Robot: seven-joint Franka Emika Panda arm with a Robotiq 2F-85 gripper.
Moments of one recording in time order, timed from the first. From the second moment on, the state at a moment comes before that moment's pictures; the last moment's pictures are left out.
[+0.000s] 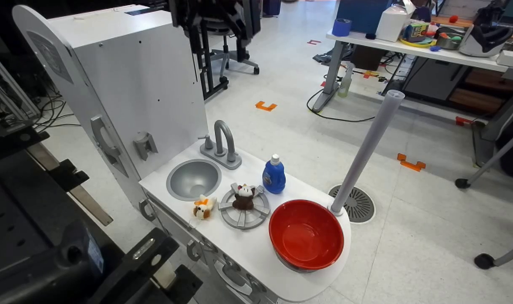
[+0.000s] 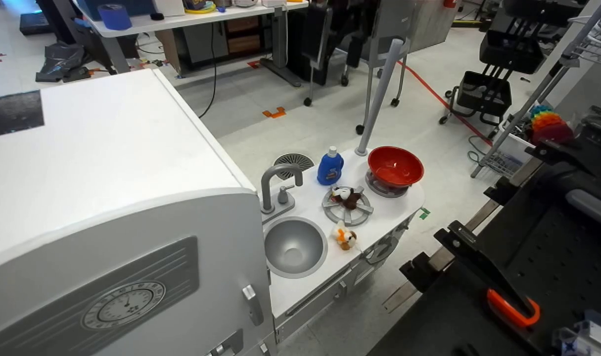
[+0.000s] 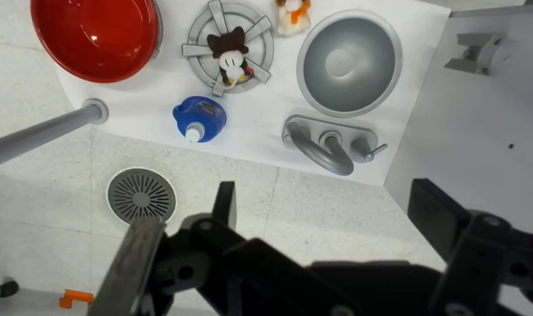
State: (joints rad) arm 0.05 0.62 0.06 -1.88 -0.08 2.54 -0.09
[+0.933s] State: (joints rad) arm 0.01 1.19 0.08 -1.42 -0.13 2.56 -0.41
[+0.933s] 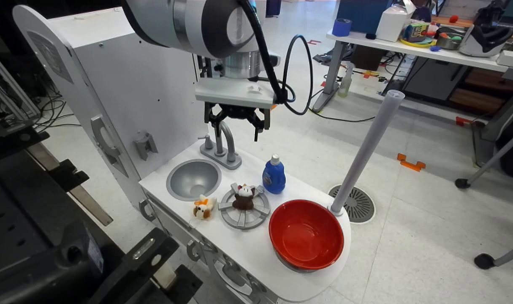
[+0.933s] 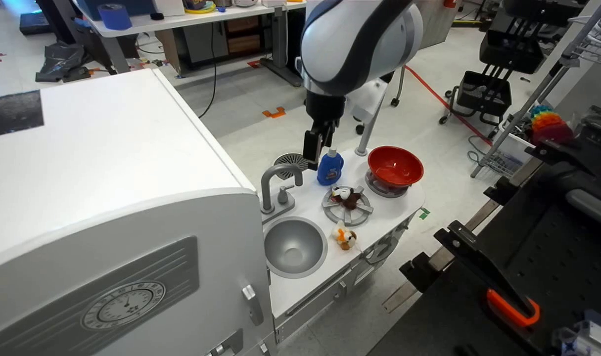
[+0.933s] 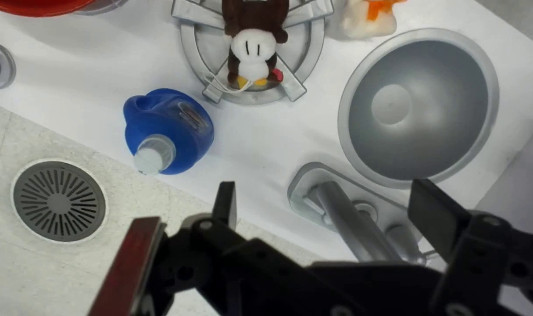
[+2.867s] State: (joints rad) arm 0.02 1.35 0.23 -1.11 -0.08 2.22 -0.78
